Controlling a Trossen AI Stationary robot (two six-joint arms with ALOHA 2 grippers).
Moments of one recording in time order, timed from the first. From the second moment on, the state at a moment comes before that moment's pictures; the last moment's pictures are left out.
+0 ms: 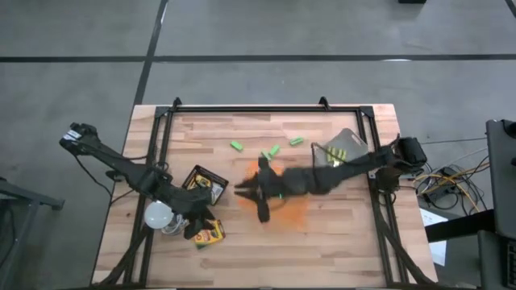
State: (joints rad) left arm -0.50 1.06 0.82 -0.42 0.00 -0.85; right arm 0.24 1.74 1.22 0.42 0.24 0.26
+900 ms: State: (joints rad) left arm -0.54 1.17 0.63 -0.31 0.10 -0.44; right arm 0.56 1.78 1.22 0.41 0.92 0.34
